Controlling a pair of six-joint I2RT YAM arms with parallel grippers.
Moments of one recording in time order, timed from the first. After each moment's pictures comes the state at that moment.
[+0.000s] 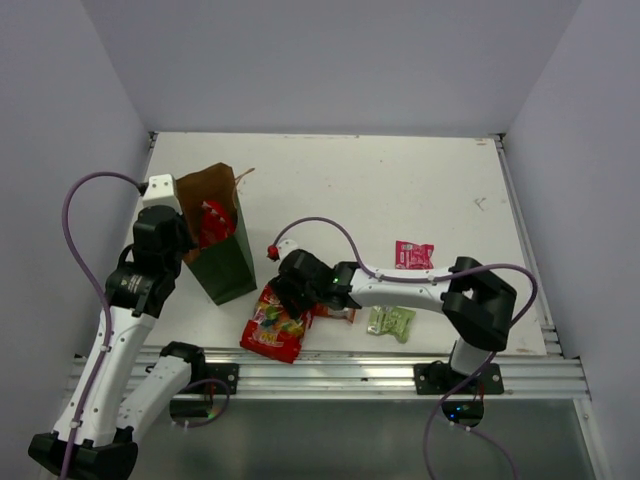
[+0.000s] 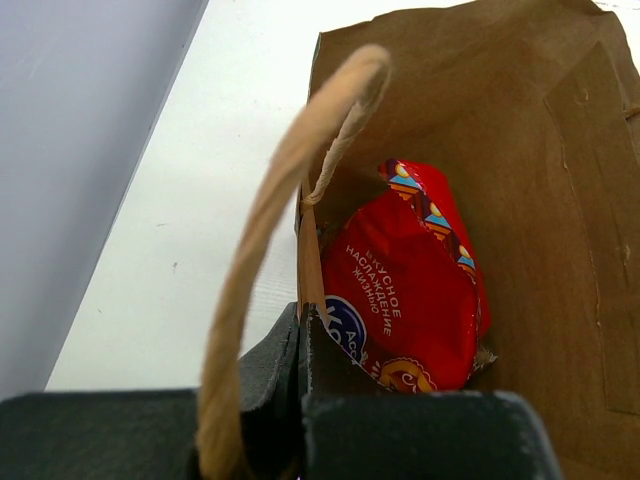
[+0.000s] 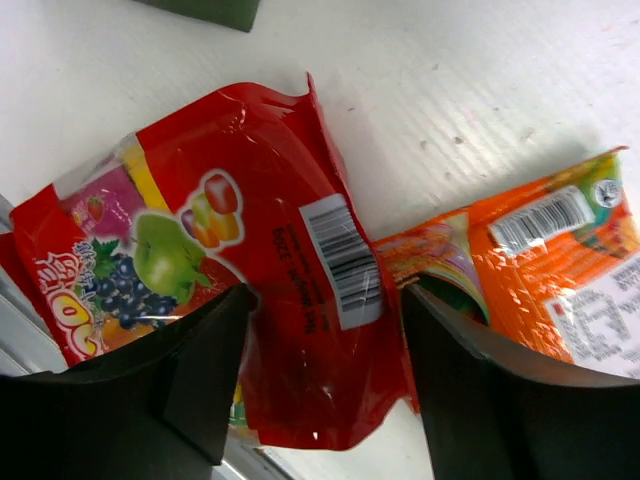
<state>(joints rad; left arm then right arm) -0.20 0.76 0.93 -0.64 -0.41 -0.19 1.16 1.72 1.12 -0.29 0.20 0.38</state>
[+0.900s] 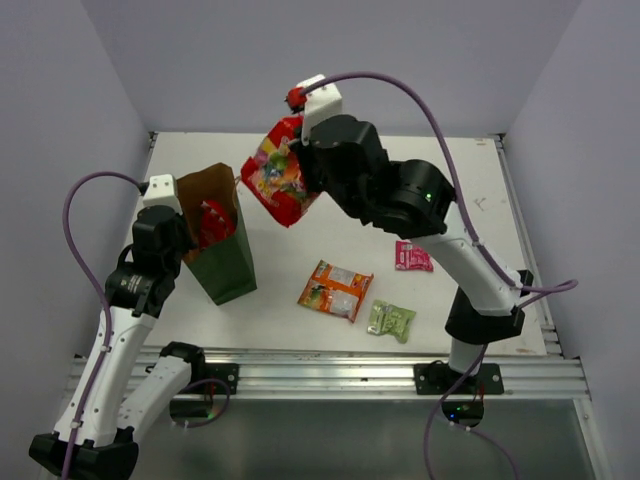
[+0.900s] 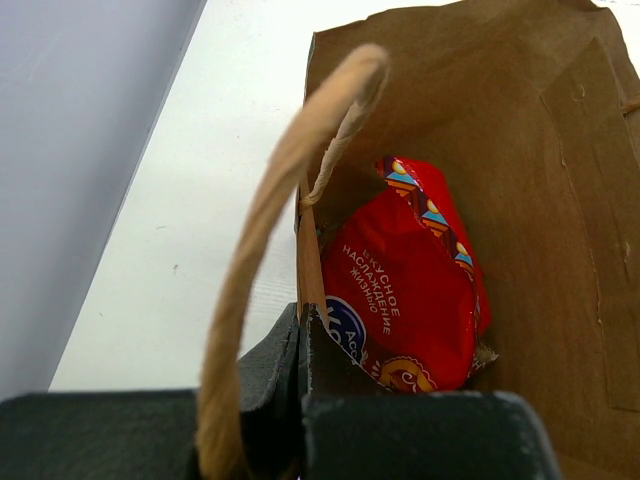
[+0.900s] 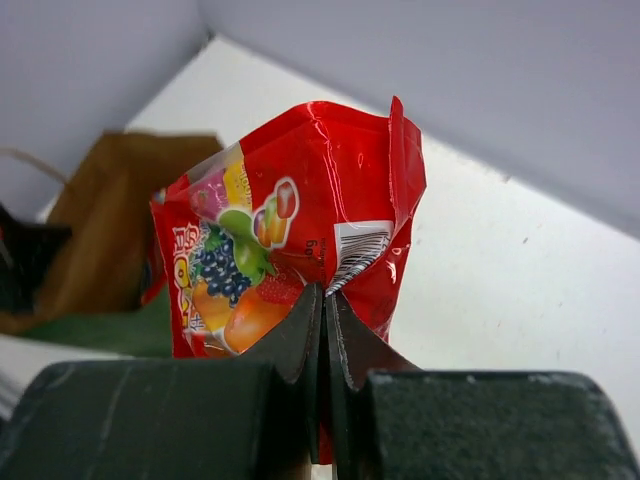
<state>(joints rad) -0.20 0.76 0.93 -0.63 -0.40 -0.18 1.12 1.83 2.52 -1.11 0.60 0.18</state>
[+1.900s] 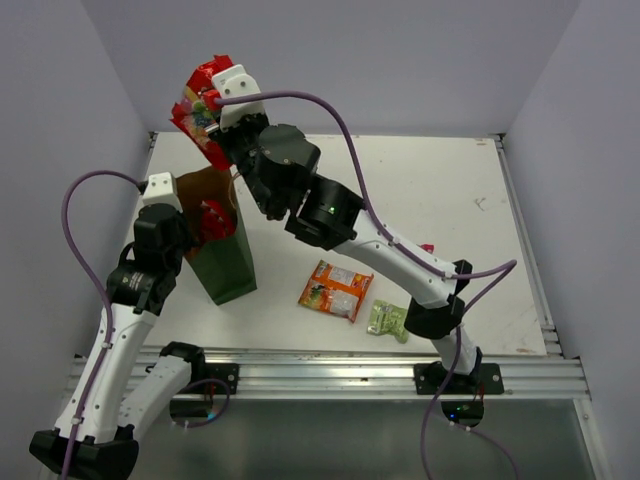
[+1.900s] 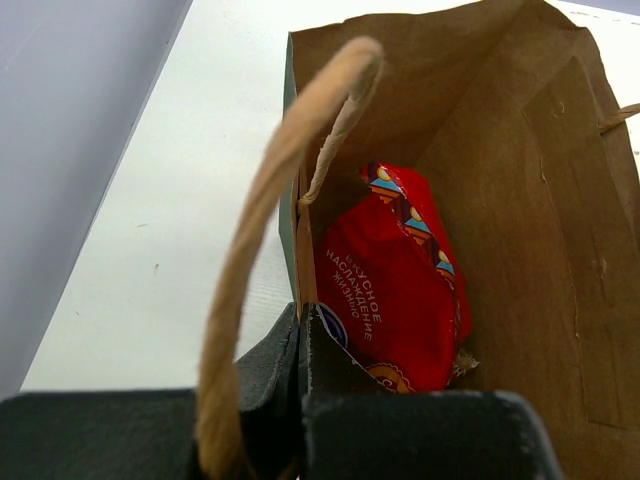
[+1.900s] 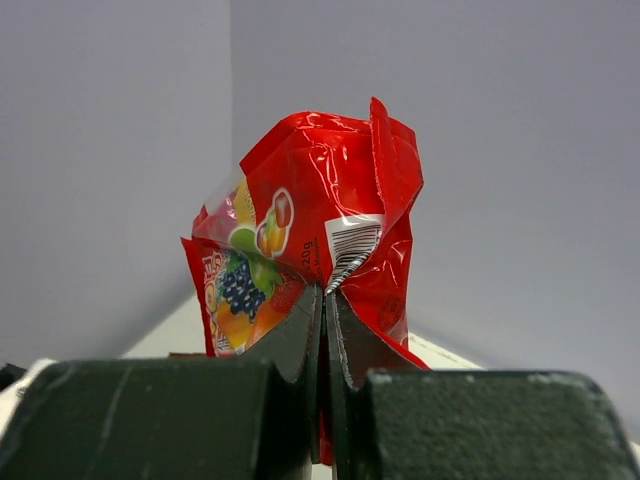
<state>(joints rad) -0.20 0.78 0.93 -0.62 -0.39 -0.23 1.21 2.07 2.62 -0.28 0.72 -0.30</state>
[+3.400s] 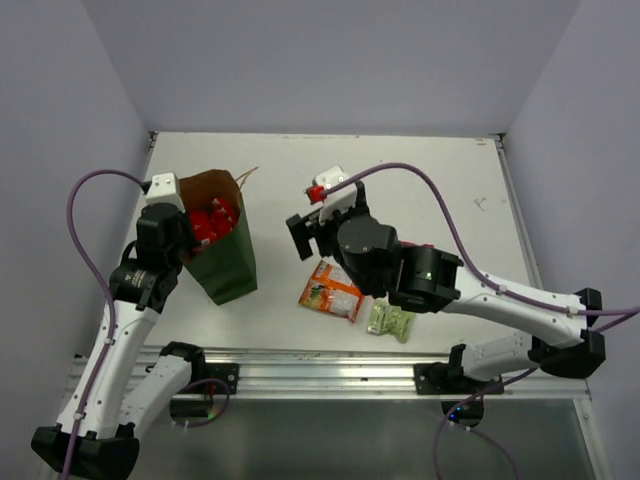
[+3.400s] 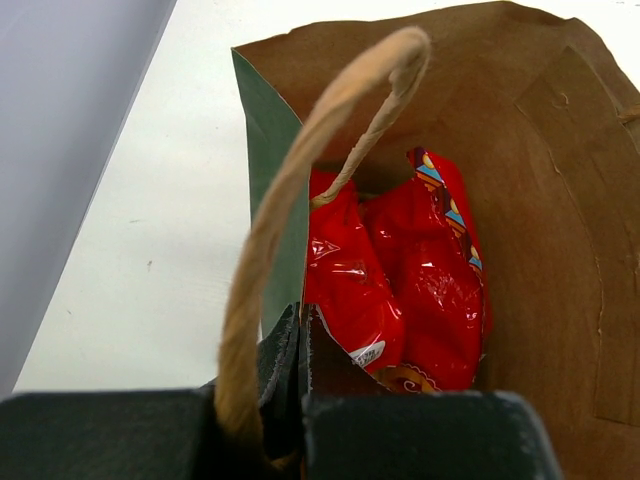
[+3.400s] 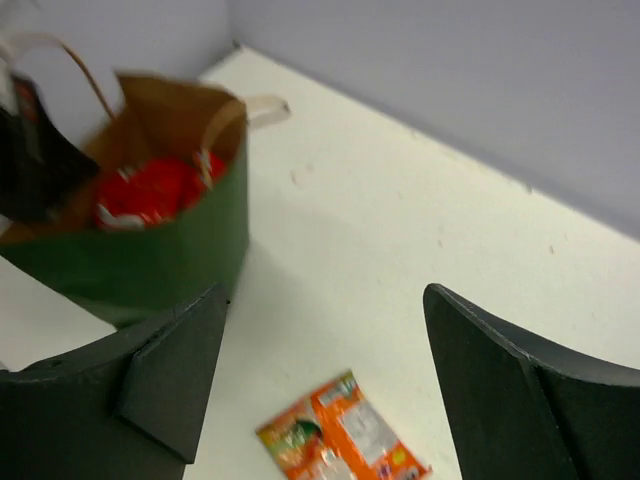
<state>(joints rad) -0.19 0.79 0.91 -0.61 -0.36 -0.22 1.30 1.37 1.59 -0.35 0.76 0.03</state>
